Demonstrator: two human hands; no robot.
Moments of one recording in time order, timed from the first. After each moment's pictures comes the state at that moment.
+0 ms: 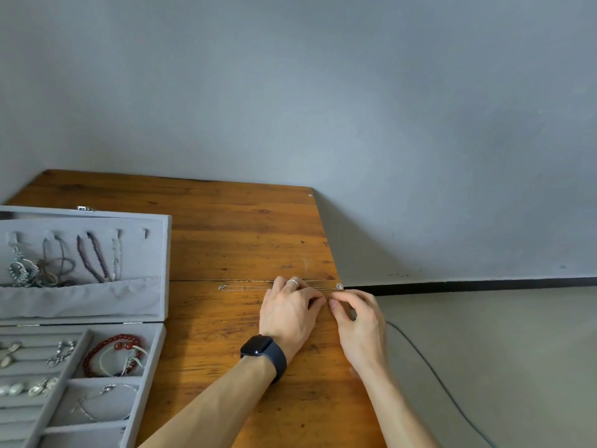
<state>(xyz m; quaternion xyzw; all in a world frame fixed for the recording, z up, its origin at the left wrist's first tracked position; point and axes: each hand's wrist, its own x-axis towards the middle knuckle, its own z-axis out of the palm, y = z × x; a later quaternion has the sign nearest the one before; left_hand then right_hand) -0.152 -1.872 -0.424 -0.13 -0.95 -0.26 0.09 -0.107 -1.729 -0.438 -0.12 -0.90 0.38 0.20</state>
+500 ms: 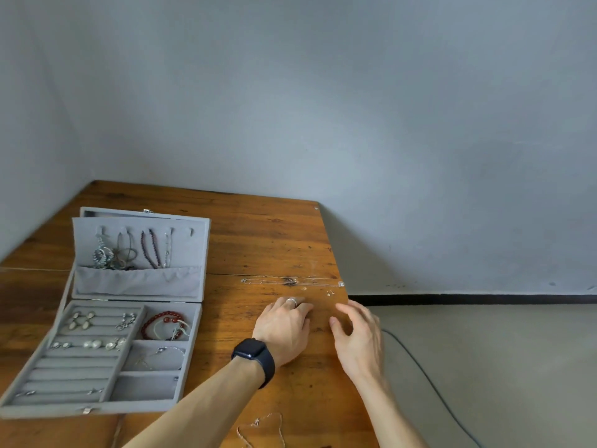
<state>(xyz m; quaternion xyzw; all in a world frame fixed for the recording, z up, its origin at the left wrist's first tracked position) -0.093 -1.917 -0.398 -0.19 -0.96 -0.20 0.00 -0.049 -1.754 -0.410 -0.13 -0.93 0.31 0.16</state>
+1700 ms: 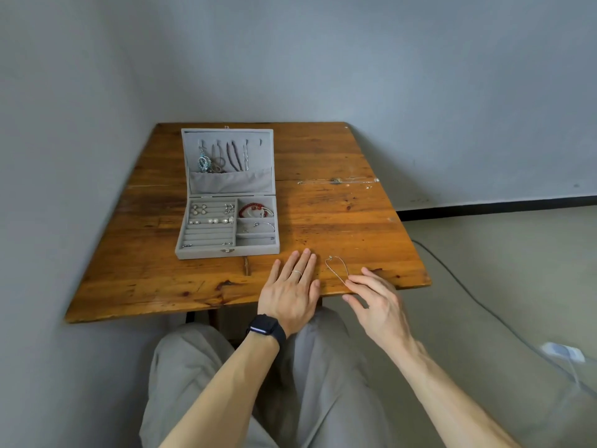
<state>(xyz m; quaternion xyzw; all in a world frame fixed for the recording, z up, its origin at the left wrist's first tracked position) 0.115 -2.056 -0.418 -0.21 -0.97 -0.09 0.00 0.165 -1.853 -0.438 0.09 -0.93 0.23 0.28</state>
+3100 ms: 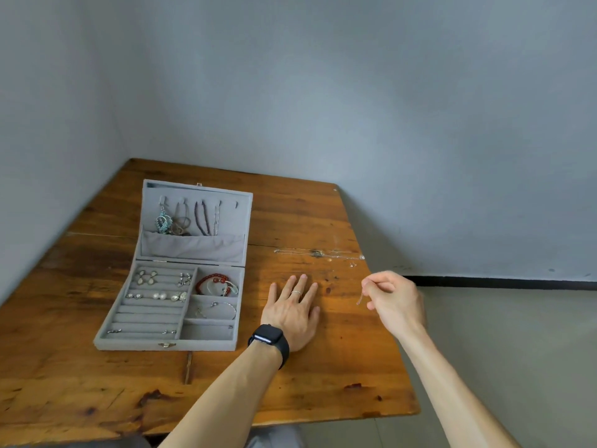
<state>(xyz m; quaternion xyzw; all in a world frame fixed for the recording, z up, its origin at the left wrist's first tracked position) -0.040 -1.975 -0.408 -0.19 -0.97 -0.12 -0.08 0.004 -1.787 -0.317 -0.18 -0.89 0.40 0.11</state>
